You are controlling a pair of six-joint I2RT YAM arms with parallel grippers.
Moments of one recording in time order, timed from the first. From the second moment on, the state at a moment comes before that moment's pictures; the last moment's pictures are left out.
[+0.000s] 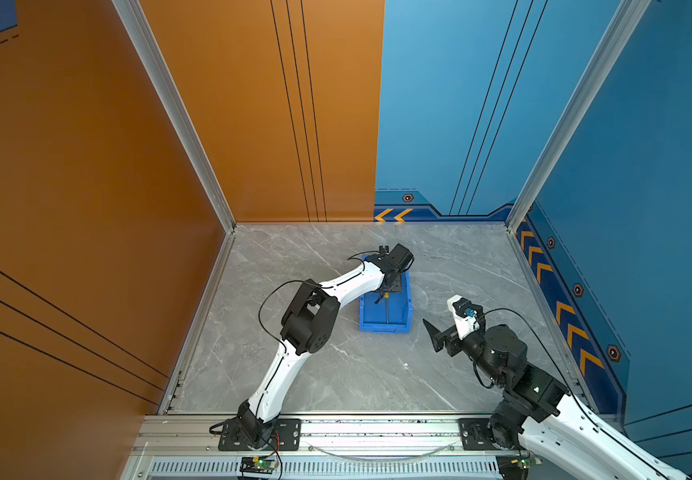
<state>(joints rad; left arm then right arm) -0.73 2.34 1.95 -0.74 -0.26 -0.68 0.73 0.53 0.44 -0.17 0.25 -0.05</state>
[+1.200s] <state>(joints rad) -0.71 1.09 0.91 -0.56 -0.37 -0.43 0.73 0.46 0.44 -0.25 0.42 0.01</state>
